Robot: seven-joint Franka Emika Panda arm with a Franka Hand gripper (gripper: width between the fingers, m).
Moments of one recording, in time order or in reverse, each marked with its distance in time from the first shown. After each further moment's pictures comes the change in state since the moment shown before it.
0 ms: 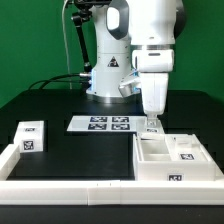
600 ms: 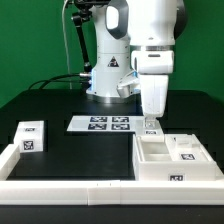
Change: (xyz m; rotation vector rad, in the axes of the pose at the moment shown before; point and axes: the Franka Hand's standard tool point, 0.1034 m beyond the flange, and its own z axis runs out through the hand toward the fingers) arm -0.004 0.012 0.000 0.013 -0.014 -0.020
